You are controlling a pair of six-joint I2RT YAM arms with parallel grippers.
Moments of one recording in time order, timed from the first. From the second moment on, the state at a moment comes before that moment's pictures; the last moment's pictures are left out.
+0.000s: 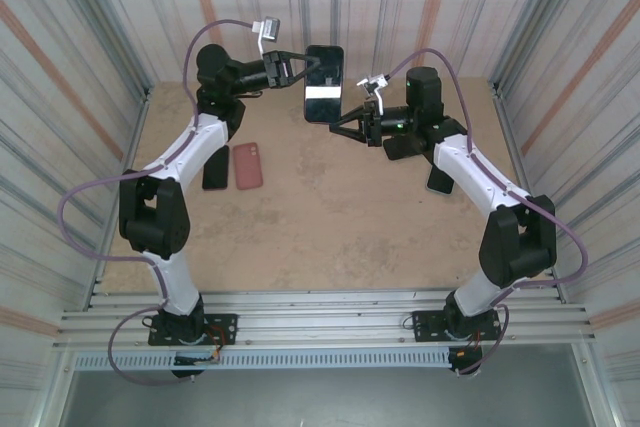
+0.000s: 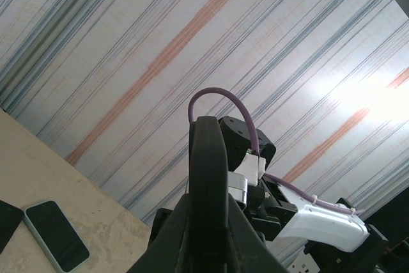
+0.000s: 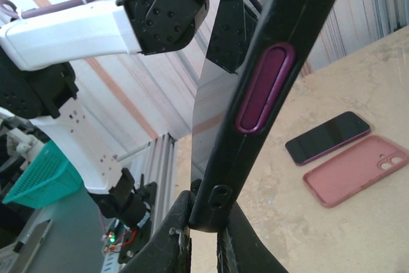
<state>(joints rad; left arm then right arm) -0.30 1.85 1.60 0.70 1.10 -1.16 0.33 1.61 1.33 -0.05 -1.21 0.17</state>
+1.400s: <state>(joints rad) -0.31 1.90 1.65 0.87 1.11 -1.36 0.34 1.59 1.46 -0.32 -0.93 -0.12</state>
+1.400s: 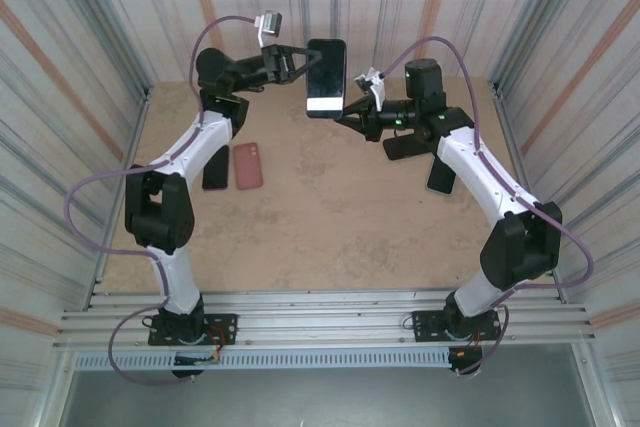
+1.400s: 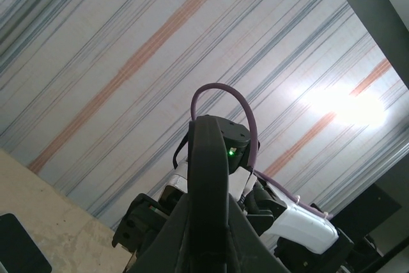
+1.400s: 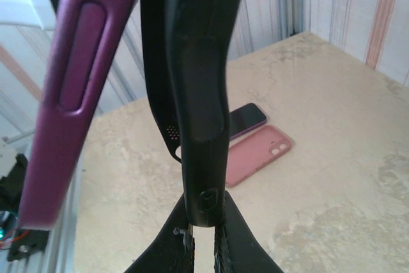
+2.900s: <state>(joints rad) -0.39 1.90 1.53 0.60 0.66 -1.49 0.33 1.63 1.02 0.90 -0.65 1.38</state>
